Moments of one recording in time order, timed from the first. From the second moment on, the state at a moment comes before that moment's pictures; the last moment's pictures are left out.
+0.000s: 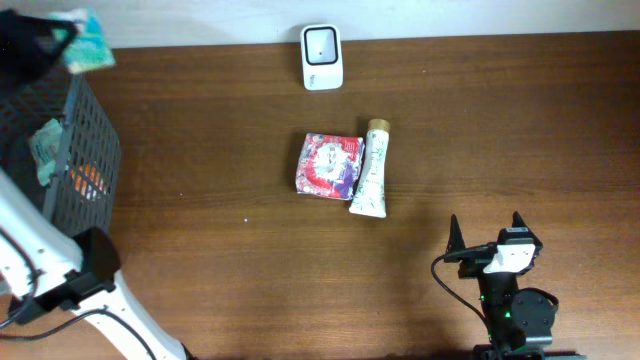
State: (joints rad) left arm 0.46 2.20 3.13 -1.67 0.83 -0.14; right arm -0.02 0.01 0.01 -0.08 -0.01 -0.03
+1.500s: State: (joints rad) left arm 0.44 1.90 2.36 -1.16 -0.51 -0.18; right arm -0.02 0.01 0.01 -0.08 -0.01 -0.03
